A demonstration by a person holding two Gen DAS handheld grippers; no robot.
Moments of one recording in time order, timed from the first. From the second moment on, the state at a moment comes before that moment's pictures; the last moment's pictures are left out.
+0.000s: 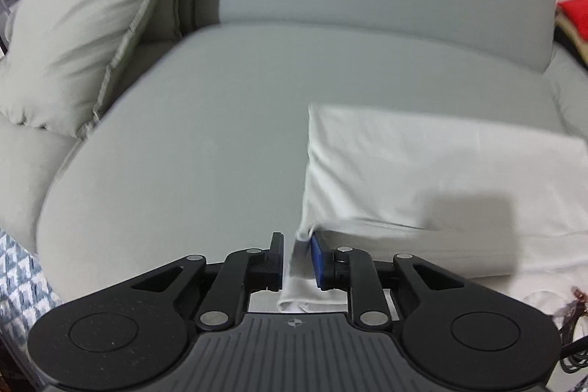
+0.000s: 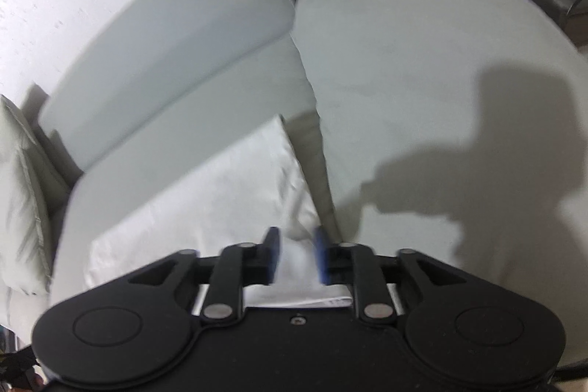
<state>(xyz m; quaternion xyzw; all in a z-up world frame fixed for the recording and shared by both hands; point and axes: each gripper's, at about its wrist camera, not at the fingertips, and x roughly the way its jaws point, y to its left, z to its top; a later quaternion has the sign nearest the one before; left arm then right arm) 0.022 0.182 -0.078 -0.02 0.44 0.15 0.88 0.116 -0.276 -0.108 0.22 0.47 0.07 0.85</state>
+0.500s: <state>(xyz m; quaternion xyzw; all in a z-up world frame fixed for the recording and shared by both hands) -0.013 0.124 -0.069 -0.05 0.40 0.01 0.92 0.074 -0.273 -0.094 0.27 0.48 0.13 0.83</state>
